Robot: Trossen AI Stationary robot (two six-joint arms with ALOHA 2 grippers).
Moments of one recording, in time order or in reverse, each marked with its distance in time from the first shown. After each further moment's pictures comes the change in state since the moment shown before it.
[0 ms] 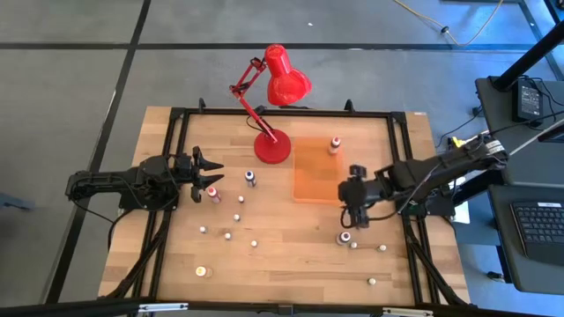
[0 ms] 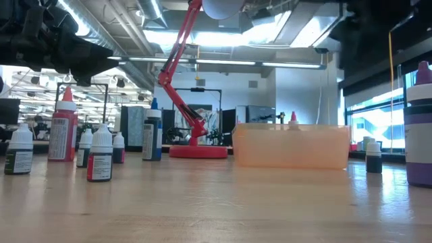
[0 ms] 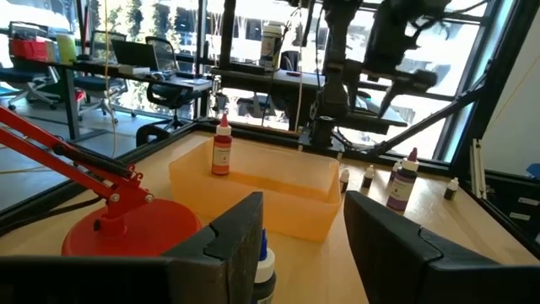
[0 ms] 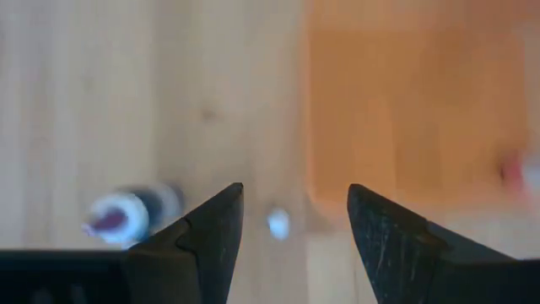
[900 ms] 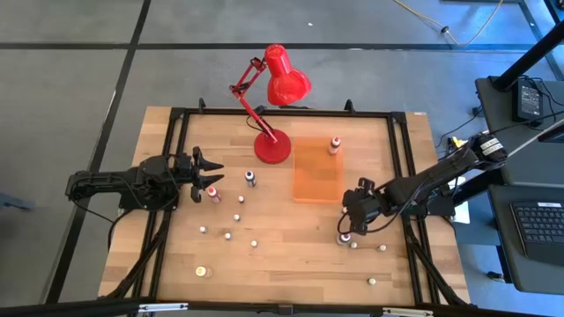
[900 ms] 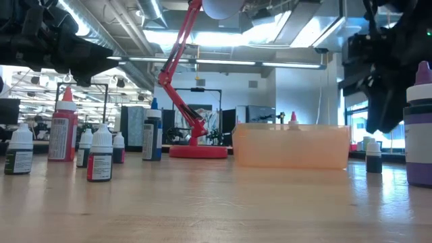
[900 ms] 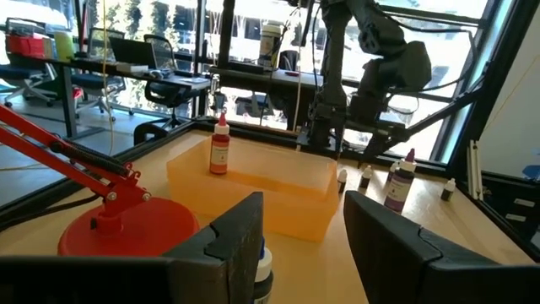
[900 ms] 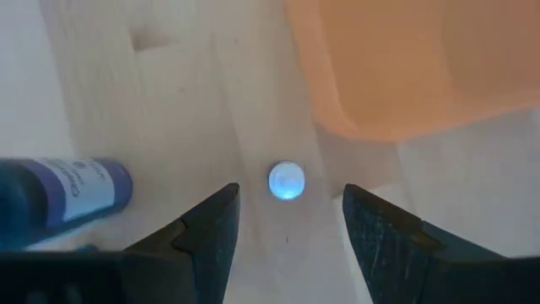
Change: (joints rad) left arm 0.000 0.000 0.000 0.000 0.004 -0.010; right arm 0.080 -0.002 -0.387 0.314 0.048 0.259
